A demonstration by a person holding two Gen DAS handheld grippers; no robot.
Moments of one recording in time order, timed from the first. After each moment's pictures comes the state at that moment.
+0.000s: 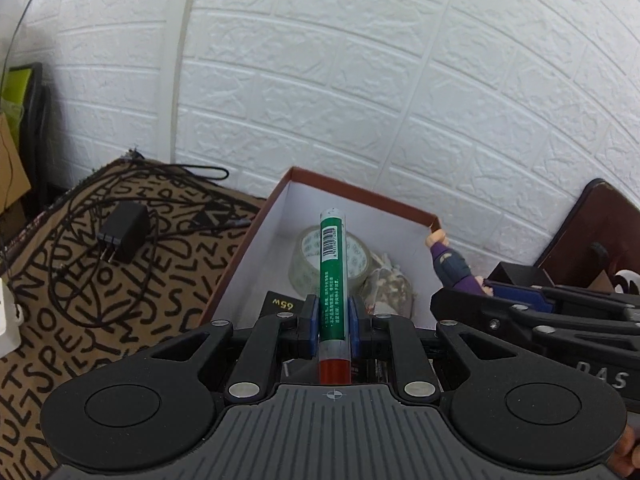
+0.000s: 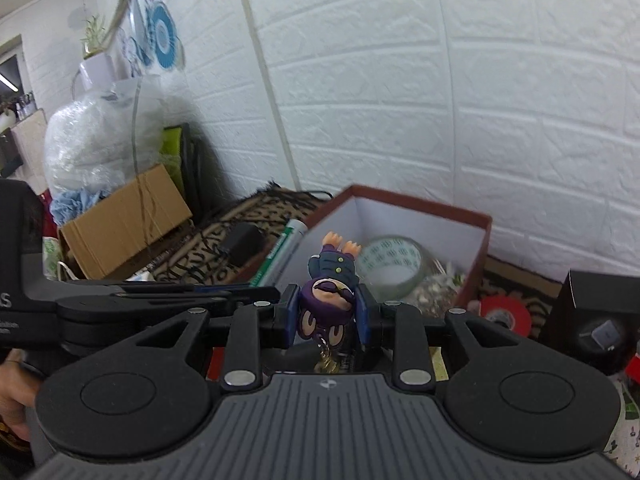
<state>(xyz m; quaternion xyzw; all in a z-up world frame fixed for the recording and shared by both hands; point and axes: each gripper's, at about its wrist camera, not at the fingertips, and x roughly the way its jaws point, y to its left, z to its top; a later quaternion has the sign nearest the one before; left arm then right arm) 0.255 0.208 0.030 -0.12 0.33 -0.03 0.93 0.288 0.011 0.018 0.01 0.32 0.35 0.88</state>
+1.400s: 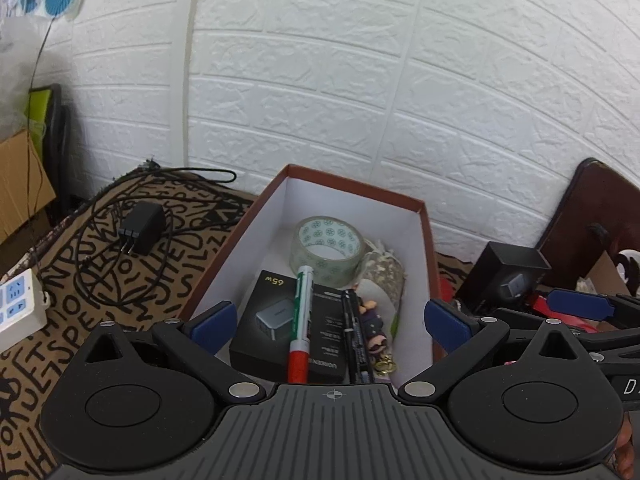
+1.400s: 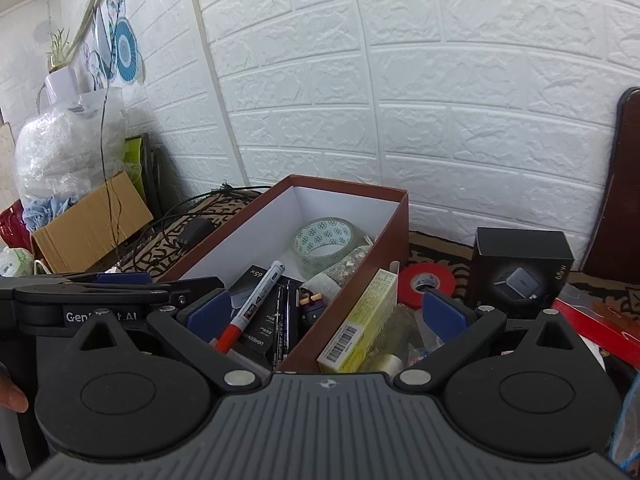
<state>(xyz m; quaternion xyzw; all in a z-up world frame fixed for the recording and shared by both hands) 0.201 0.164 0.052 -0.09 0.31 0.00 0.95 0.238 -0.051 0.028 0.03 0.30 0.29 0.91</state>
